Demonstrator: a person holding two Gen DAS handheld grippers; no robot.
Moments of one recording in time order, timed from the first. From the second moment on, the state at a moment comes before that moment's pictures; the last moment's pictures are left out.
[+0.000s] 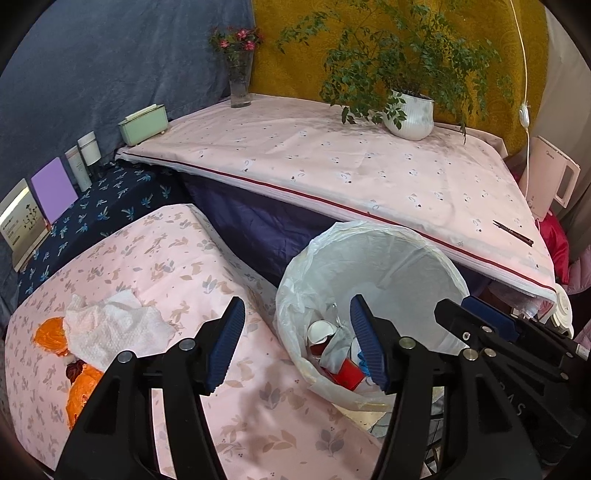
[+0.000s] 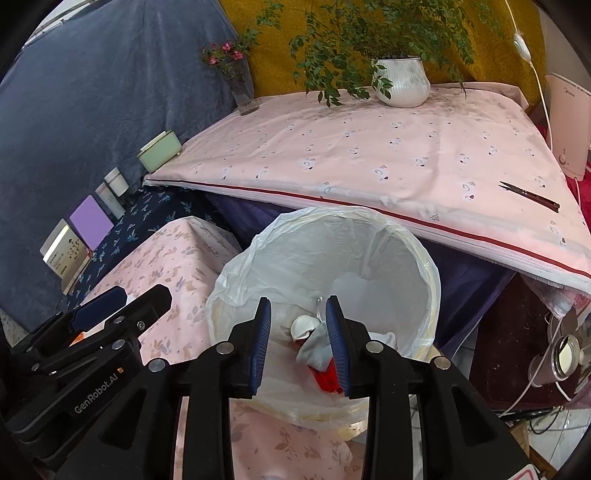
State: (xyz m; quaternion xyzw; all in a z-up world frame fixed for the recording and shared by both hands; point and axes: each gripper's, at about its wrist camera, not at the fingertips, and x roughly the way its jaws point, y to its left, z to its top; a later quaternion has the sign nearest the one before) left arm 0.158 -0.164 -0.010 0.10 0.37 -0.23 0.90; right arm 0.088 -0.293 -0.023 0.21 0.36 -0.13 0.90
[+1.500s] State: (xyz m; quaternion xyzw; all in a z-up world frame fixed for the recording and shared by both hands) left arm 0.138 0.079 -0.025 0.00 0.38 -0.02 0.93; right arm 0.113 -0.091 -0.009 0.10 0.40 0.01 0.91
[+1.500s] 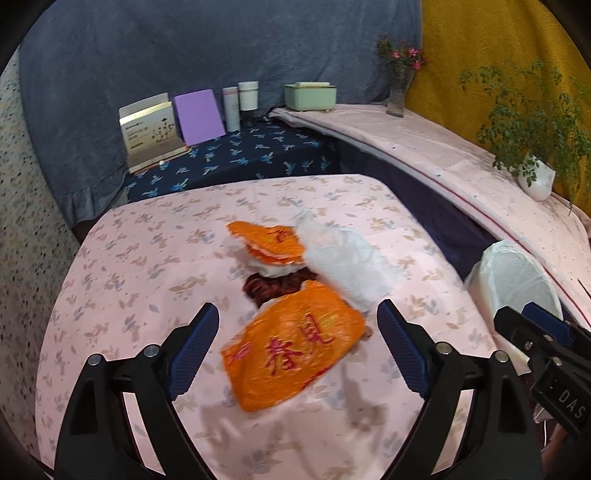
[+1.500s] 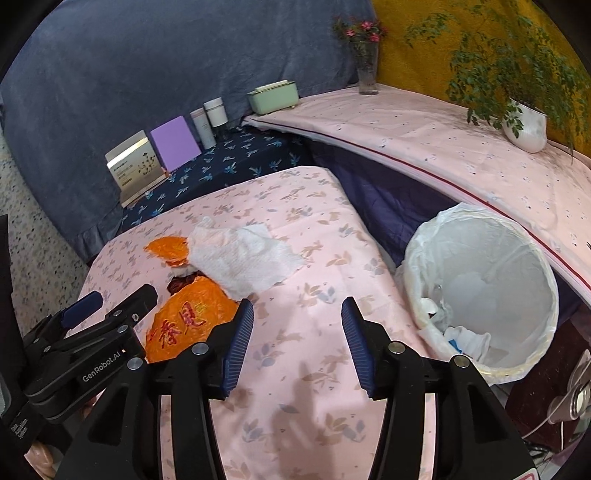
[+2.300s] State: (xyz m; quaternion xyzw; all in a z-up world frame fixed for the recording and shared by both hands) left arm 0.164 0.121 -0.112 -0.05 0.49 -0.03 0.87; right arm 0.142 -0.044 -0.062 0.08 0.45 0.03 0.89
